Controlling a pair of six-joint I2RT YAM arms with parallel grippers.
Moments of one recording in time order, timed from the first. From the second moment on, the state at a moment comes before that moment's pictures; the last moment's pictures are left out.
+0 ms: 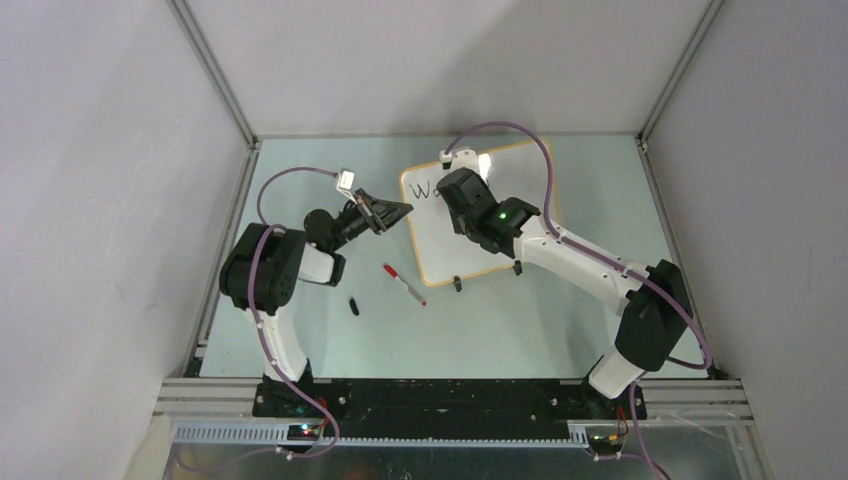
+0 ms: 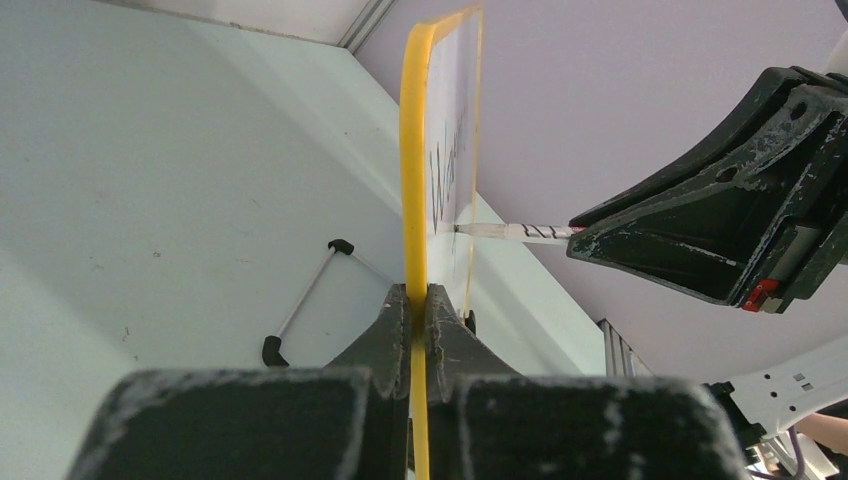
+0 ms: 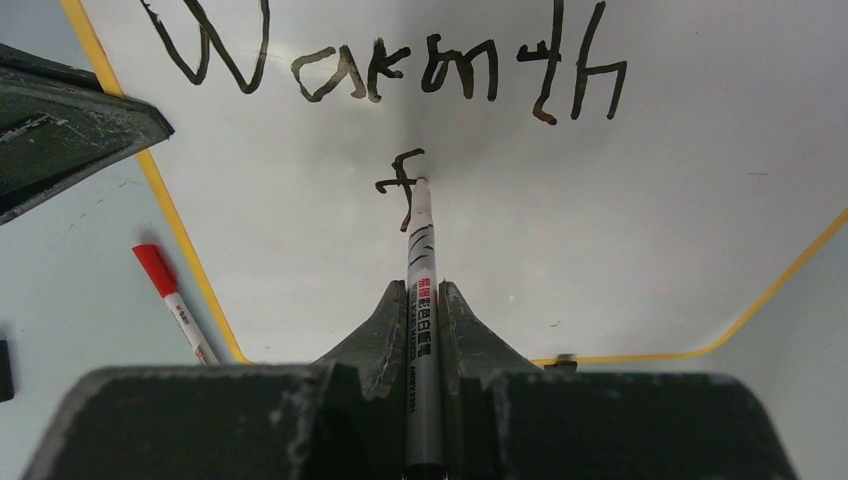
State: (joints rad) left arm -0.20 1.90 0.65 1.49 0.75 -0.90; right arm 0.83 1.62 1.43 -0.53 0.52 0.28
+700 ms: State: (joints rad) left arm -0.20 1.90 0.65 1.49 0.76 -0.90; right arm 0.81 1.54 1.37 -0.51 0.50 0.28
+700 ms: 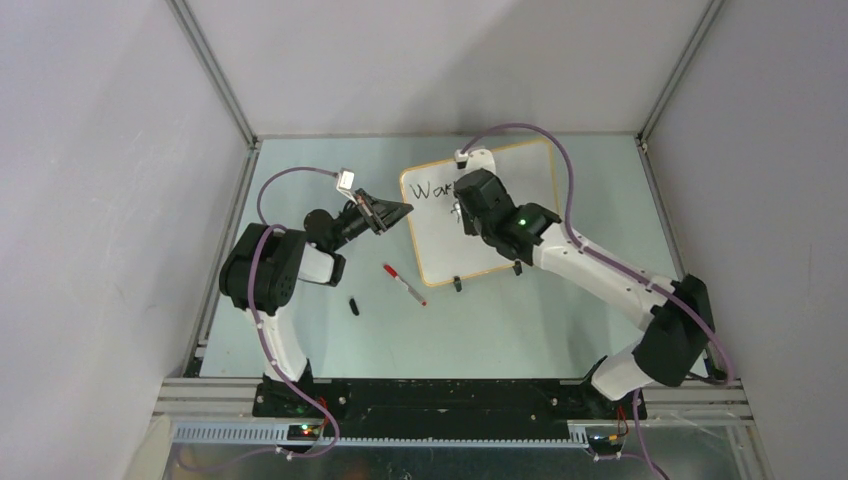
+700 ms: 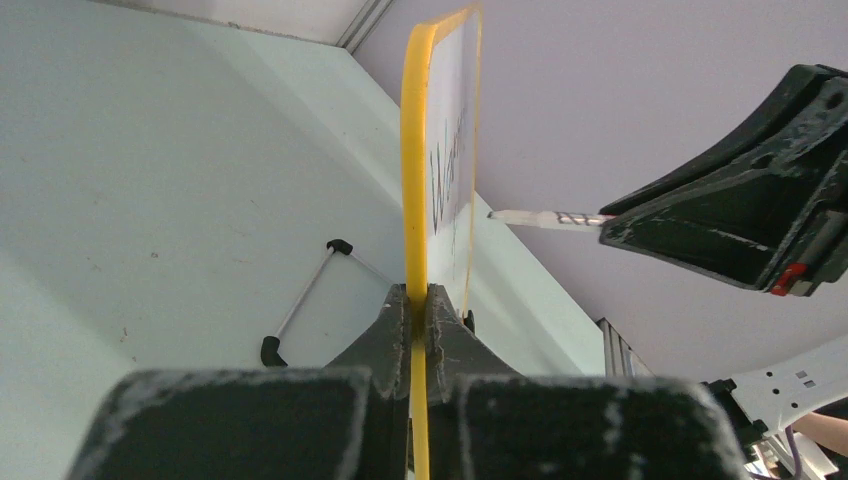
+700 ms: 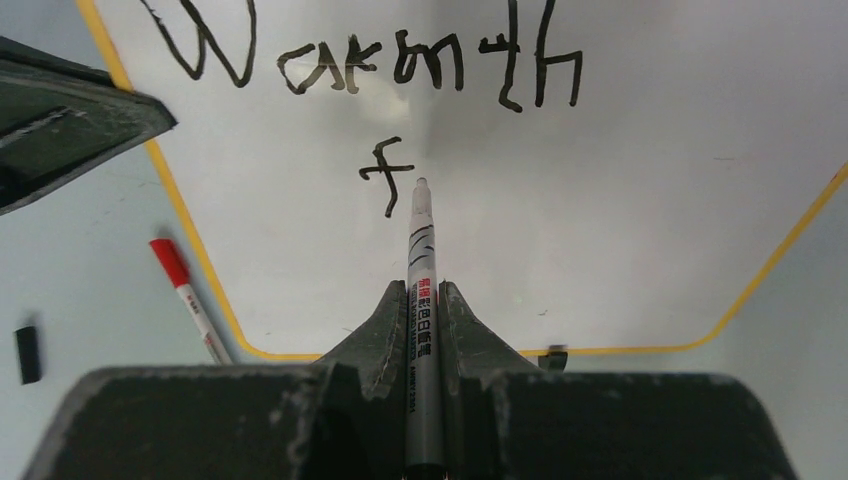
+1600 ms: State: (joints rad) left arm -0.20 1.90 0.65 1.49 0.76 -0.90; right arm 0.76 1.34 1.11 -0.21 0.39 0.27
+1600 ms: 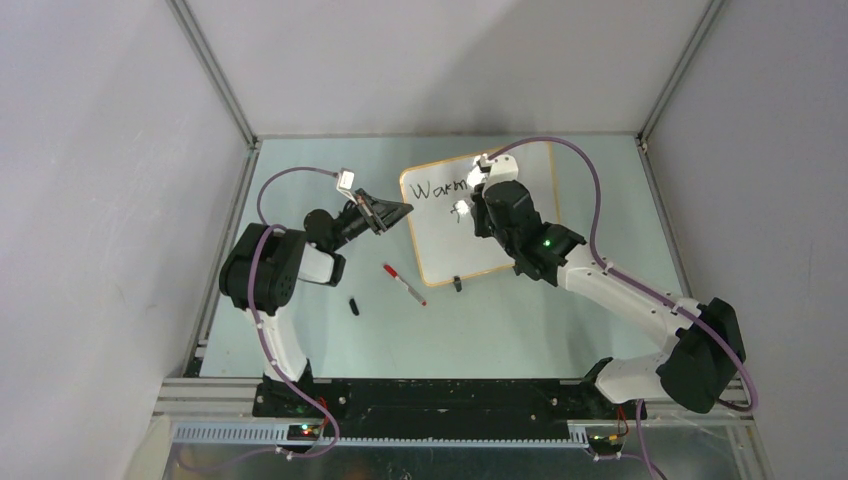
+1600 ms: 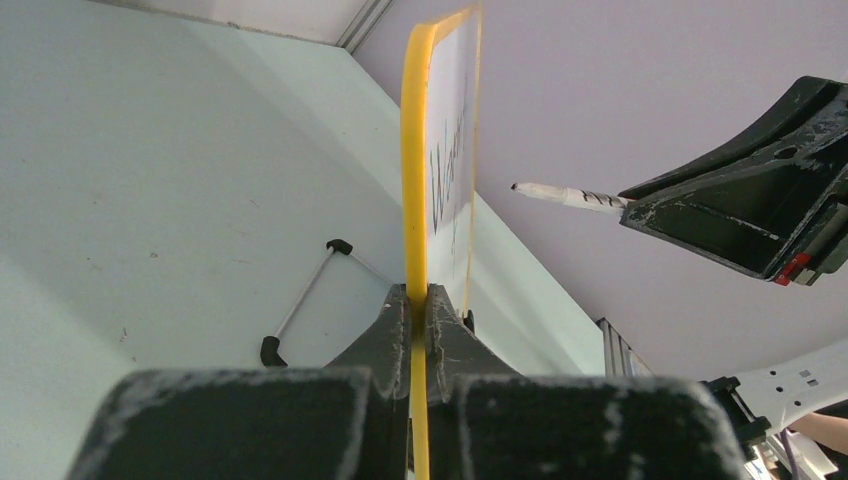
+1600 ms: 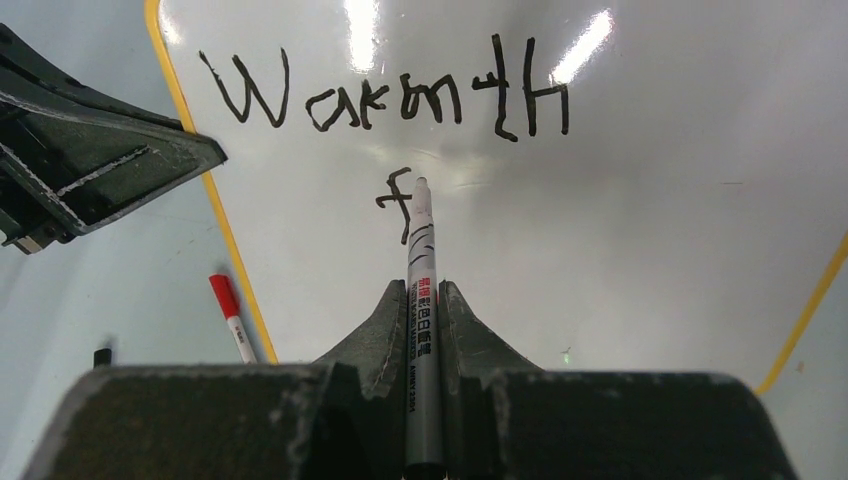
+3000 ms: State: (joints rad) left arm -0.20 1.90 0.65 1.49 0.76 -0.90; right arm 0.73 1.42 1.12 -0.21 0.36 0.28
